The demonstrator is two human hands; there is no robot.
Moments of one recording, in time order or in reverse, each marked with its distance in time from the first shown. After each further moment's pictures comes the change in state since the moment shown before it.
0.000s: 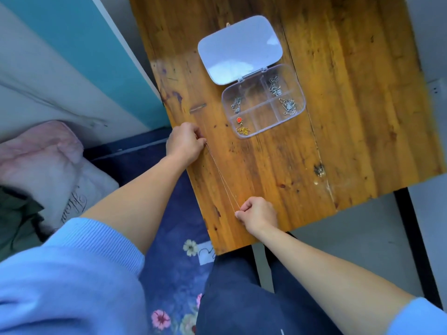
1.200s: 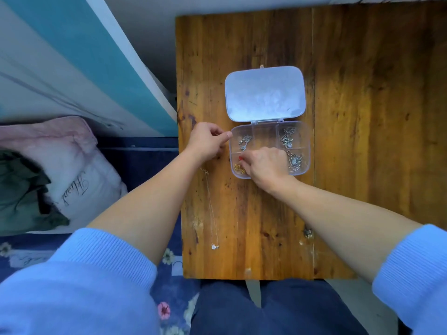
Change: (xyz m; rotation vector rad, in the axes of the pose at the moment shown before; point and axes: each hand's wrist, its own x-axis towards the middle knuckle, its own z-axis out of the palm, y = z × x) left_hand 0.040 0.076 -0.024 -0.530 0.014 -0.273; right_hand 0.115 -0.134 -0.140 -0.839 0.290 -1.011
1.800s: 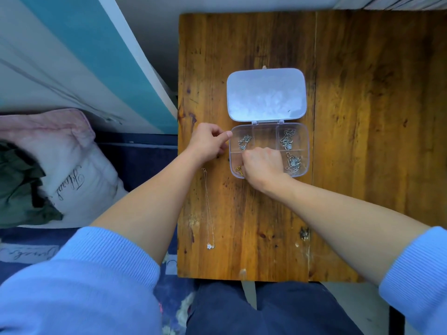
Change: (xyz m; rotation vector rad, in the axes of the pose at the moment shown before) left_hand -0.007 0.000 0.002 -0.019 -0.027 -0.006; right_hand 0.006 -0.012 -0.003 -0.127 -0.096 -0.021
